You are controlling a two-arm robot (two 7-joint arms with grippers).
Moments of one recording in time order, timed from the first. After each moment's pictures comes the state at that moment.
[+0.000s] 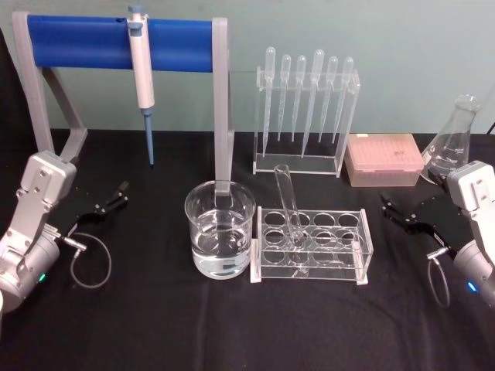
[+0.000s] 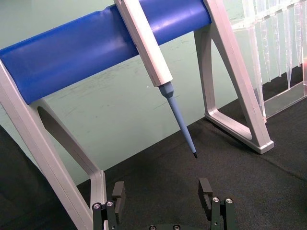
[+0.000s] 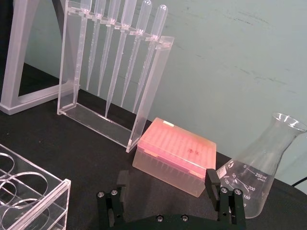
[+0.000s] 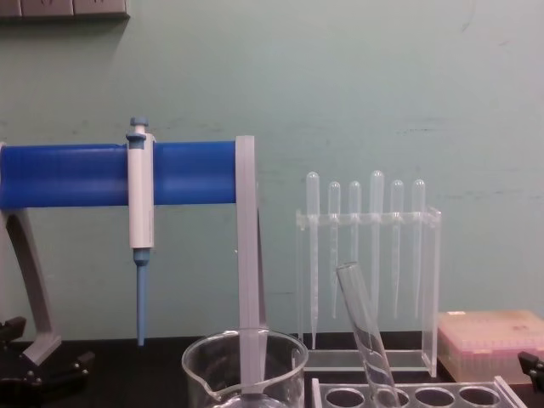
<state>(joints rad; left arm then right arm) -0.20 0.60 0.45 -1.41 -0.25 -0.12 0.03 0.20 0.60 -0.45 -1.41 0.25 -0.12 -0.03</state>
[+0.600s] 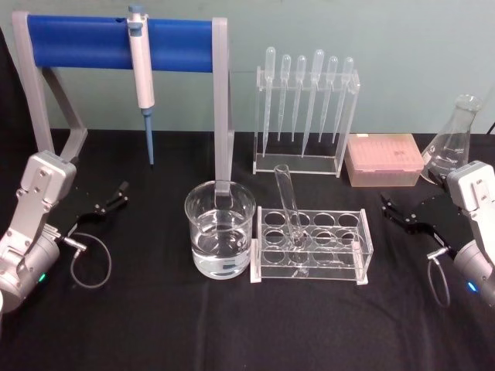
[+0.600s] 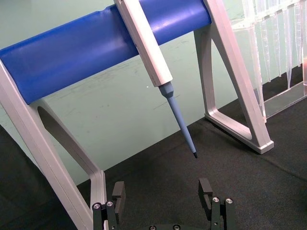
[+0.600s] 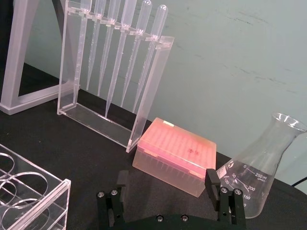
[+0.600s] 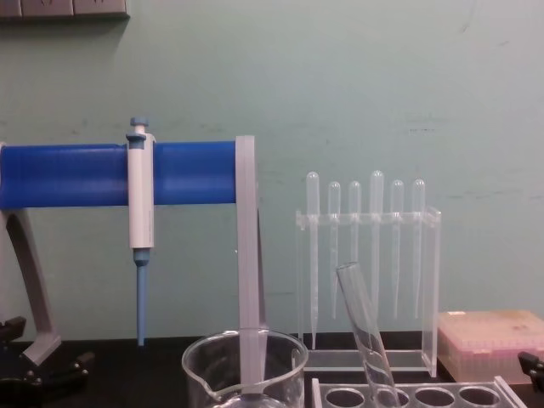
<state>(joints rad) -0.20 0.60 0.45 -1.41 -0.25 -0.12 0.03 0.20 0.60 -0.45 -1.41 0.25 -0.12 -0.03</state>
